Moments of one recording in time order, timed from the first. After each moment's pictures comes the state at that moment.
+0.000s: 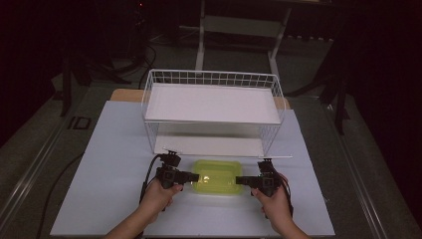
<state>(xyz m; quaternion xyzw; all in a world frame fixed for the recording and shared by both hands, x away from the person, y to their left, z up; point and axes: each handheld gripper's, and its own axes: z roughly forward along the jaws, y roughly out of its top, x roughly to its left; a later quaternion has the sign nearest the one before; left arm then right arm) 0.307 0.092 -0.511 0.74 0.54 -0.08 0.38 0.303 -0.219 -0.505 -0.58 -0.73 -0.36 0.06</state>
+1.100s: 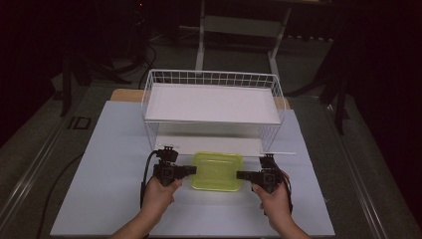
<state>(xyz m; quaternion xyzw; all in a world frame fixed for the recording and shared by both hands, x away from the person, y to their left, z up) 0.301 0.095 -0.473 0.72 0.56 -0.04 0.41 0.303 -0.213 -0.477 -0.58 -0.72 -0.39 0.05</state>
